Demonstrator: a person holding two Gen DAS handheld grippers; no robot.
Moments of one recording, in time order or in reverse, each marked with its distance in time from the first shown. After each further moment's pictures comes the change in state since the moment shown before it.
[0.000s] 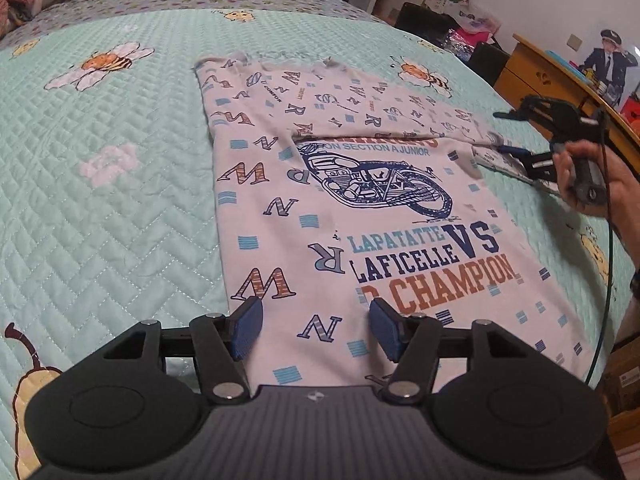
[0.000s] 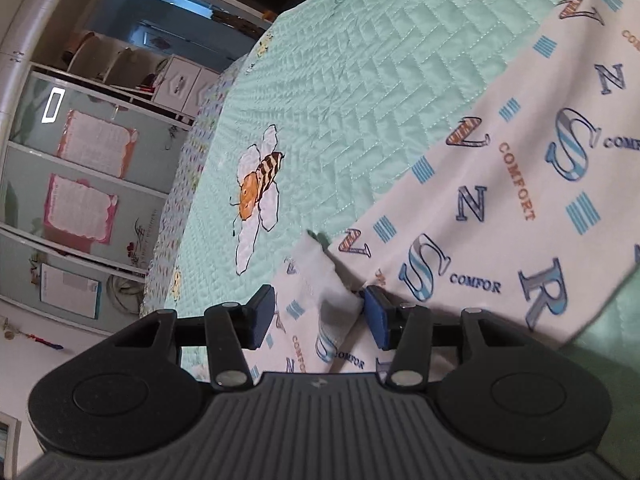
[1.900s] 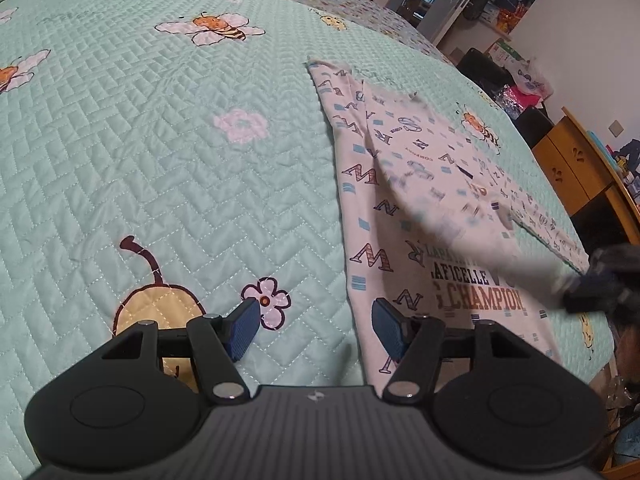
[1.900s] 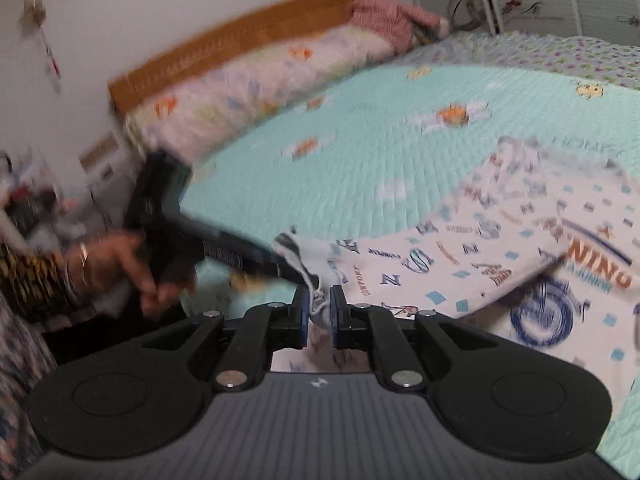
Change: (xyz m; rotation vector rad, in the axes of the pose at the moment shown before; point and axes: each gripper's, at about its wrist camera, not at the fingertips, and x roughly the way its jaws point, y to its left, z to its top) left arm -0.054 0.072 -0.025 -0.270 -0.013 0.010; right arm -0.132 0.134 -0.273 -1.369 0.740 0.564
